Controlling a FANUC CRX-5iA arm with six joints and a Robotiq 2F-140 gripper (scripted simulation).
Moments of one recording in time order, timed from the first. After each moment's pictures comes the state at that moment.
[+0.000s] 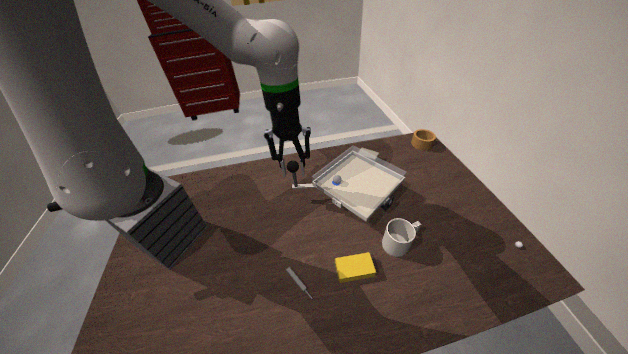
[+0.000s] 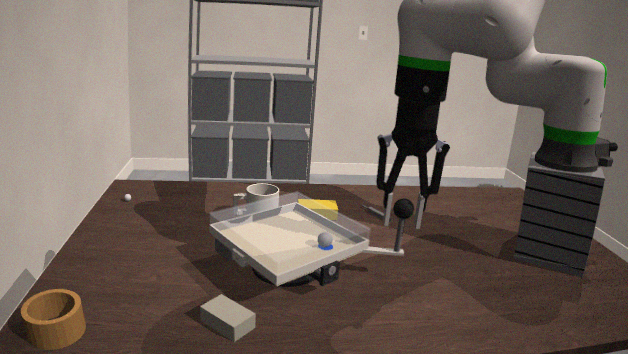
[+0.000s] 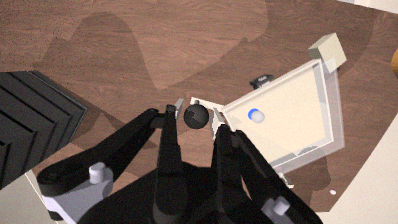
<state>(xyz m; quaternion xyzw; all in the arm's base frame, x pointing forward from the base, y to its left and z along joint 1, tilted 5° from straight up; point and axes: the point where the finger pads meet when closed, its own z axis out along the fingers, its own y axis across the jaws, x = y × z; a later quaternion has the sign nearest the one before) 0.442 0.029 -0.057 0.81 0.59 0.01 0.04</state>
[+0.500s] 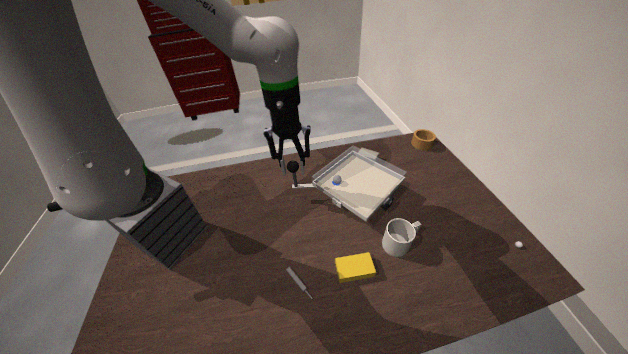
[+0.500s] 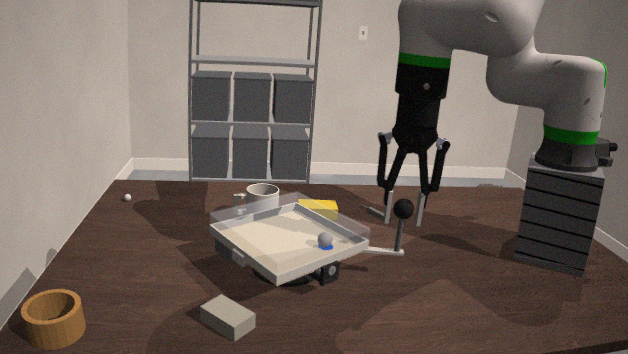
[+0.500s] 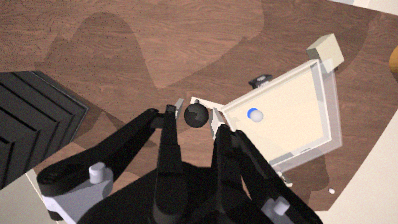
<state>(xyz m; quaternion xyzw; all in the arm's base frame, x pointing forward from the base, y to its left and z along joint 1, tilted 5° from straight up) 0.442 0.030 -0.053 0.81 0.59 0.01 0.04</state>
